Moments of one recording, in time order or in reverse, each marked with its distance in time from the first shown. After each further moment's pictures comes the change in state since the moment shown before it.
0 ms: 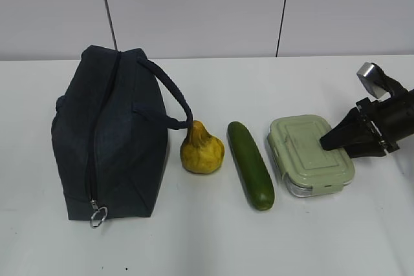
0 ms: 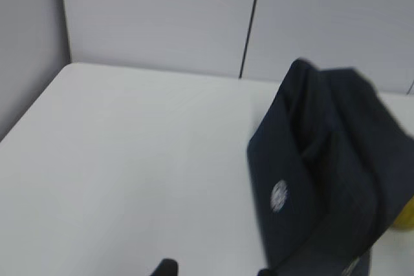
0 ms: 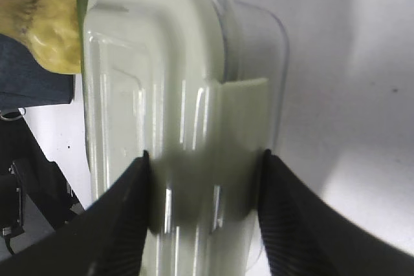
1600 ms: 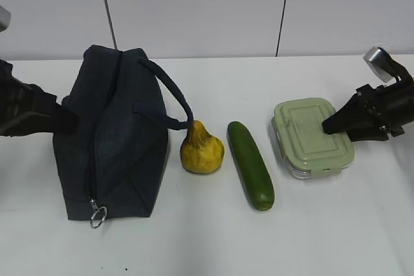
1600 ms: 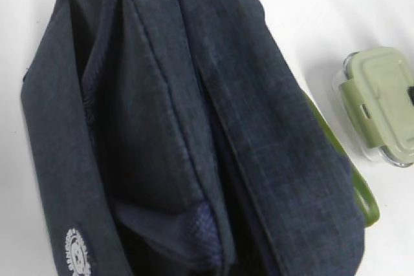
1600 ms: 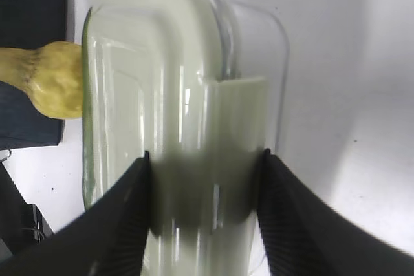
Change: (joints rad) left arm -0.168 1.277 -0.226 -0.774 -0.365 0.745; right arm 0.000 -0.062 0.004 0.060 -0.074 -0.005
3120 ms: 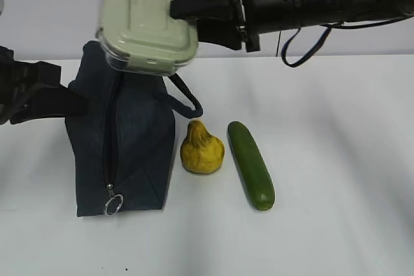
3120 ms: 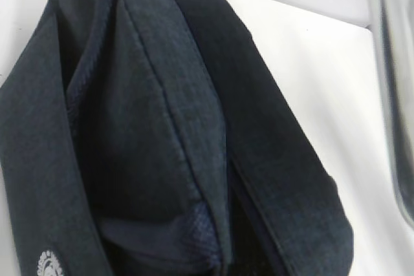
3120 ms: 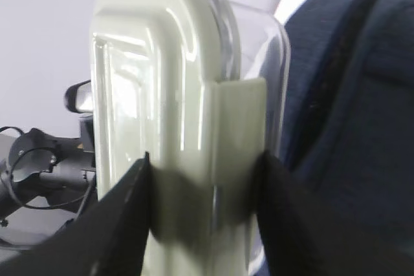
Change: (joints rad) left arm -0.001 0.001 0.000 -0.184 -0.021 0.000; right arm 0.527 -0.203 -0.132 0.574 -0.005 0.084
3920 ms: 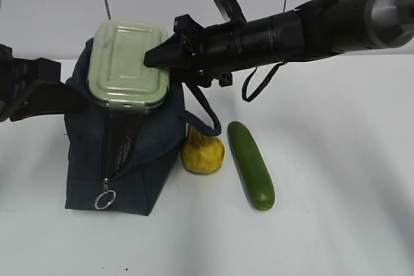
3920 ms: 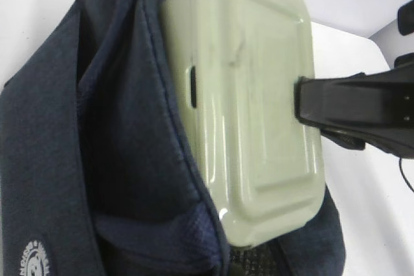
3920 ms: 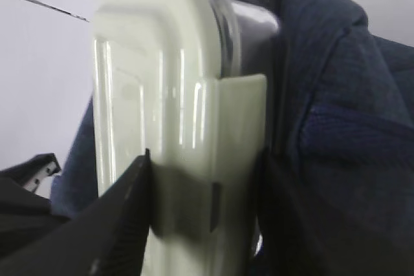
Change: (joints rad) left arm -0.001 0.001 0.000 -0.012 -0.019 0.005; right arm 0.107 0.157 -0.033 -0.018 -0.285 -0.017
